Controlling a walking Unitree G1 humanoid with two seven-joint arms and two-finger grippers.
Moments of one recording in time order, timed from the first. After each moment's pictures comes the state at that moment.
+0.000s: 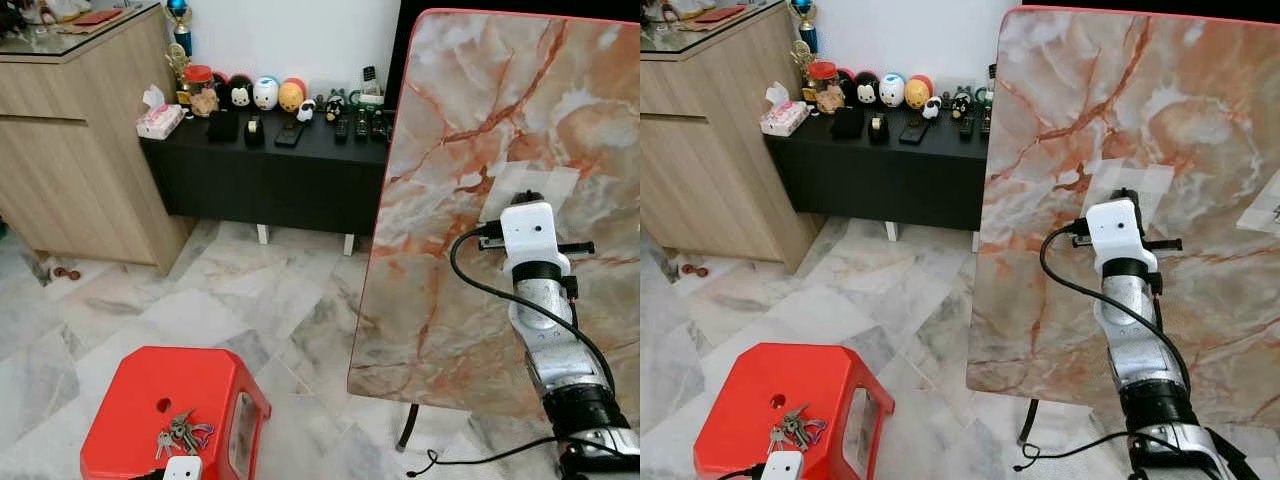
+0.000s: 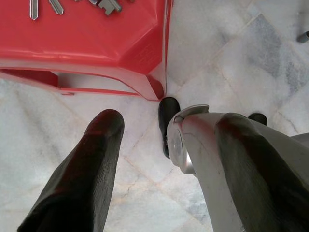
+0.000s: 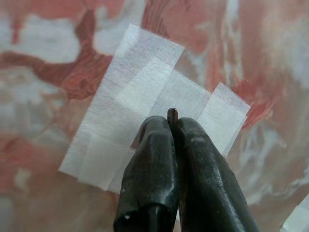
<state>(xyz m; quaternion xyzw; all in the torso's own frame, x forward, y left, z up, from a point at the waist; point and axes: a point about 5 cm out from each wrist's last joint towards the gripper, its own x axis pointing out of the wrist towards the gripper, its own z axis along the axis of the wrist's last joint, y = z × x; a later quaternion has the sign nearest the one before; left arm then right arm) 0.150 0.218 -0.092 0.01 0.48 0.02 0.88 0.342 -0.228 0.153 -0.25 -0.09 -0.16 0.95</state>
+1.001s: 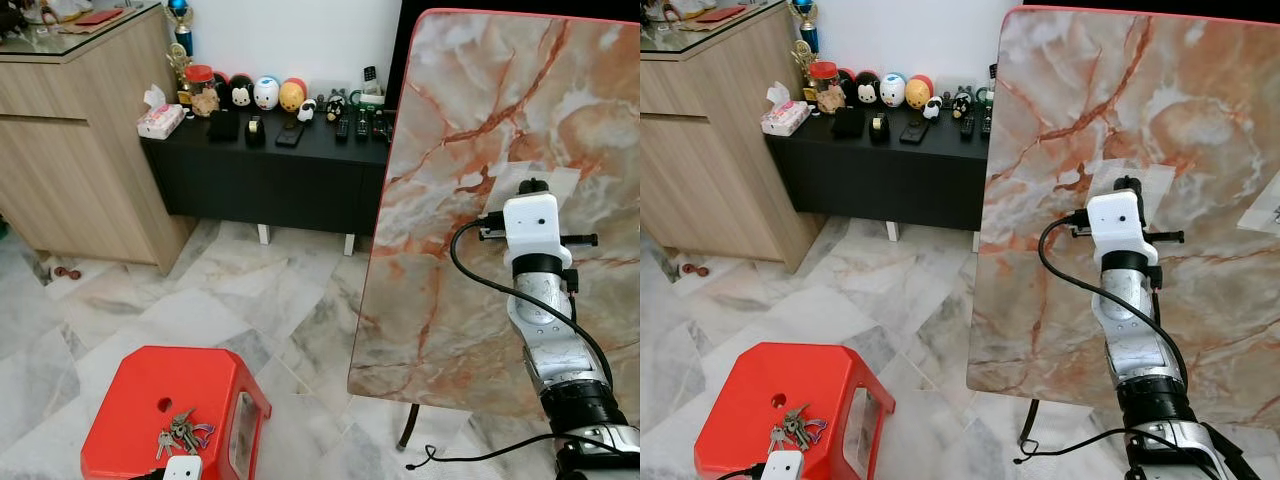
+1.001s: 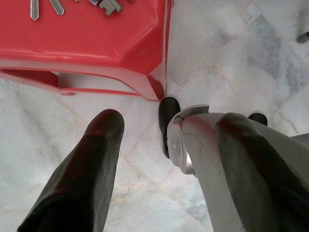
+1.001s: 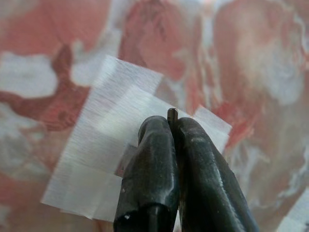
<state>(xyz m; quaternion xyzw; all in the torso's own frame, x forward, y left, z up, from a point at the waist) 0.150 0.218 -0.092 0.01 0.48 0.02 0.88 0.347 -0.230 0.168 -0.25 -0.11 -0.19 0.95</state>
